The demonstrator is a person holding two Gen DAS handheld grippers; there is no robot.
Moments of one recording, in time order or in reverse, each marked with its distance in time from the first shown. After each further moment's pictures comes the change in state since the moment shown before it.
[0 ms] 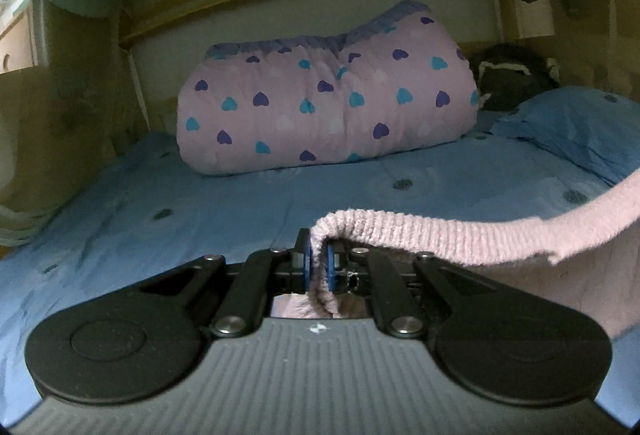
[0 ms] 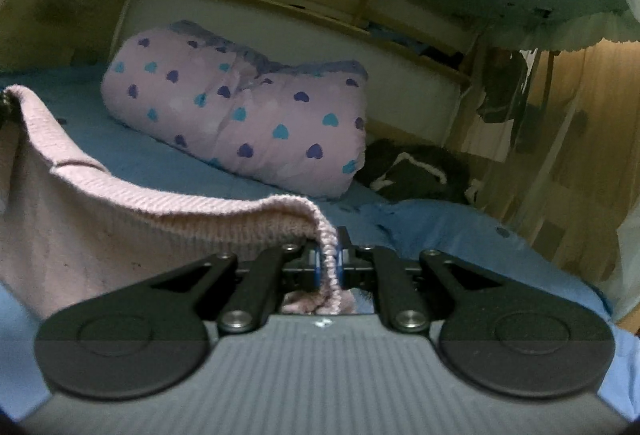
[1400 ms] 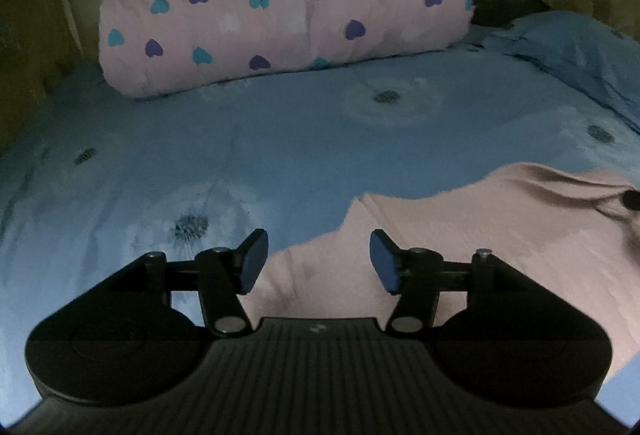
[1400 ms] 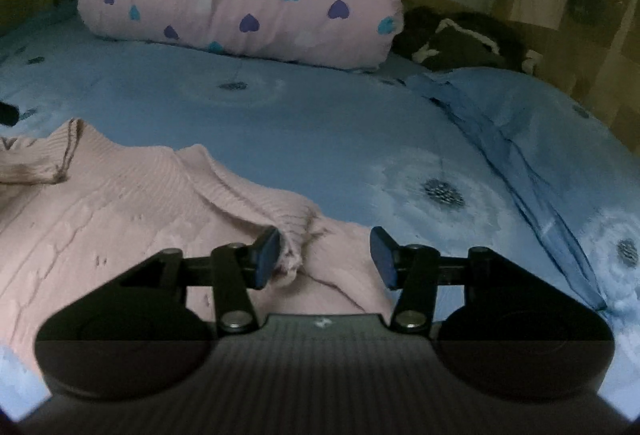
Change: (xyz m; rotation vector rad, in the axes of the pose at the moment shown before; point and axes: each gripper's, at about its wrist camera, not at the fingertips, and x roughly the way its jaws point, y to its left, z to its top) left arm 0.171 0.002 -0.028 0.032 0.259 -0.170; right arm 0.148 -0.002 -0.062 0.117 0.355 0.137
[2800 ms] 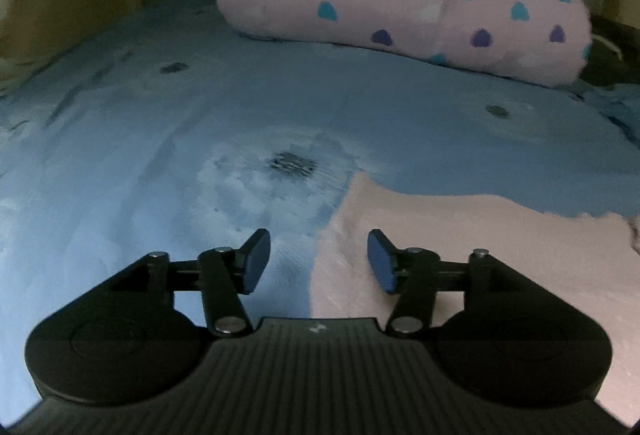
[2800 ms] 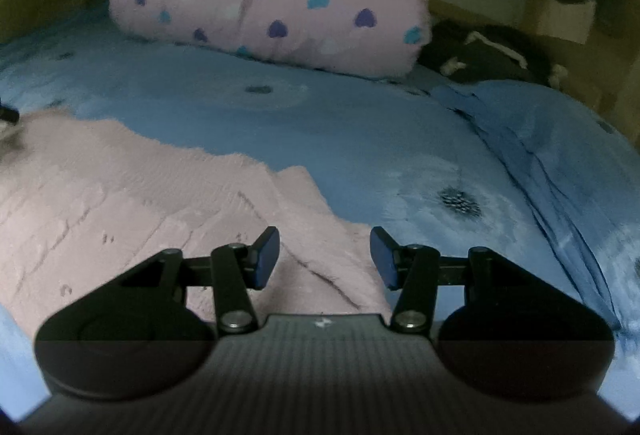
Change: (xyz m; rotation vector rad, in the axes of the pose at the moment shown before) left arm 0.012 0.065 -0.040 -0.327 0.029 0.167; right arm 0.014 -0.009 -0.007 -0.080 -0.033 0.108
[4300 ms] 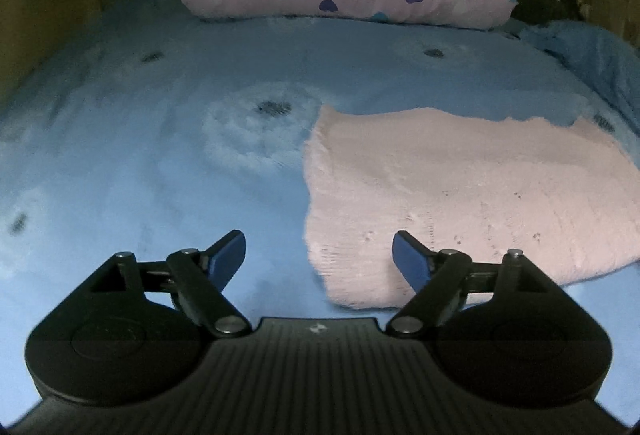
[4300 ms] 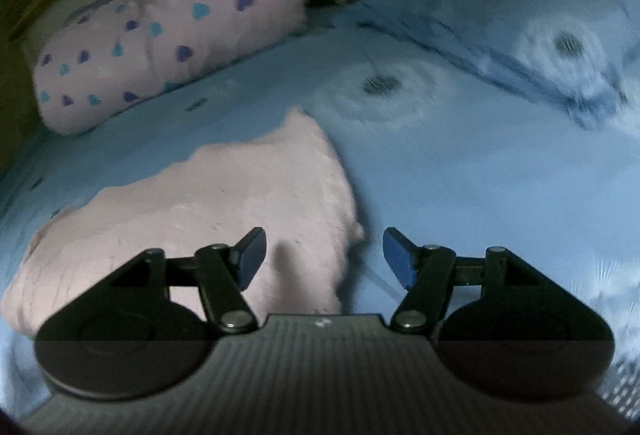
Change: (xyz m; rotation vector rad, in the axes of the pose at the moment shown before) left arm -0.096 0.018 -0.047 0.131 0.096 -0.103; right arm -0.068 -0.031 -0.054 0.621 0.086 -0.054
